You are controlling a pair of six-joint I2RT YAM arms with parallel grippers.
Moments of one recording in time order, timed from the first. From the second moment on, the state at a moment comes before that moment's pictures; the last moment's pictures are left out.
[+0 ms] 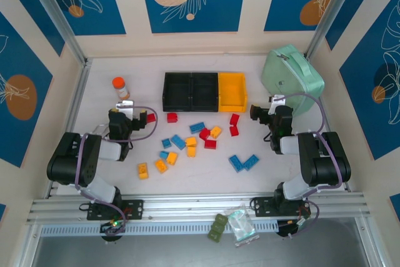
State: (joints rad) left arm -0.11 1.57 0.35 0.87 -0.14 0.06; right arm 0.03 1.53 0.39 0.74 0.00 0.10
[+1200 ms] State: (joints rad) left arm -0.11 1.18 0.64 -0.03 0.14 -0.52; right arm -0.18 1.02 0.65 -0.18 -0.35 0.68
